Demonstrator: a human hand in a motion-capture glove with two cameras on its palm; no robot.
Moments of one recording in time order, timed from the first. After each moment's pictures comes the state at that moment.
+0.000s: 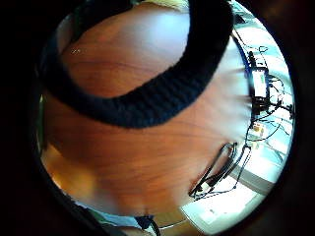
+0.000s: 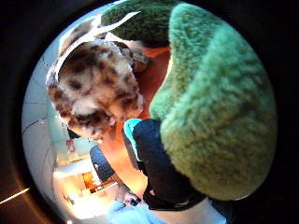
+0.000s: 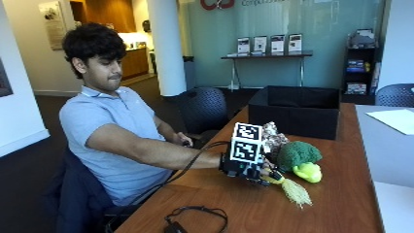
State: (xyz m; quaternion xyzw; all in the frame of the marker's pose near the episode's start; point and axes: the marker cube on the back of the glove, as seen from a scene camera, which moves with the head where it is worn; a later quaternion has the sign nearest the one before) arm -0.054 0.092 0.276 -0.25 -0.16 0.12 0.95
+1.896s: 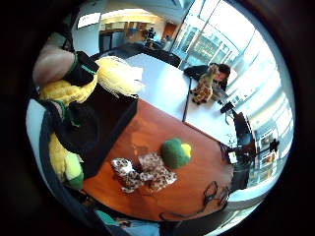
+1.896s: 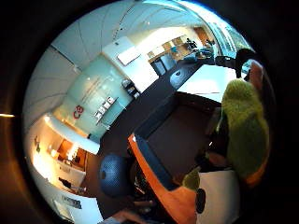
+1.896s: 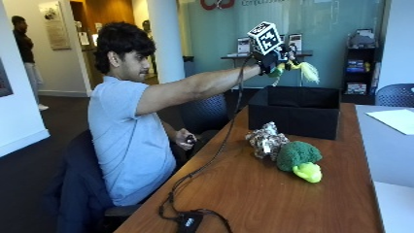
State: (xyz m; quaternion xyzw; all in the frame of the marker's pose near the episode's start) arm -0.318 -0.189 0.008 0.08 -0.19 -0.05 0.98
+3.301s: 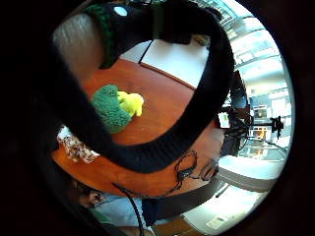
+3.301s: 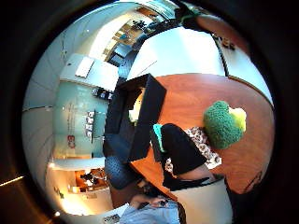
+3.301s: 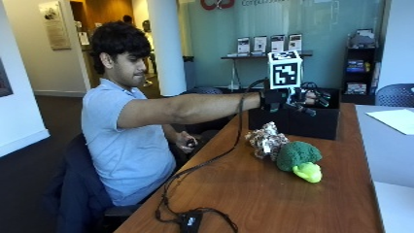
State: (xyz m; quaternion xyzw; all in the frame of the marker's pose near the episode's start) arm -0.069 -0.116 0.120 -0.15 -0.16 0.10 0.97
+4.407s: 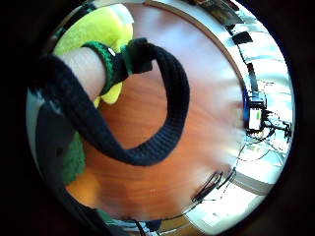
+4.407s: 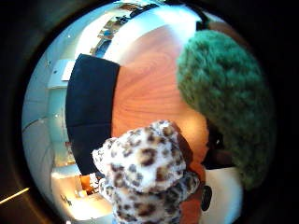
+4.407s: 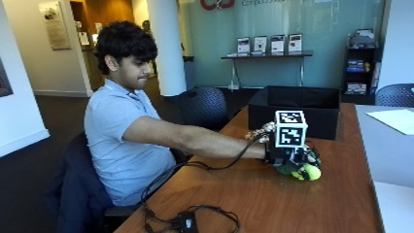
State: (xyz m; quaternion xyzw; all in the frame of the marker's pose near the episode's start) arm -0.078 -0.060 0.305 -0.20 -0.15 0.12 0.96
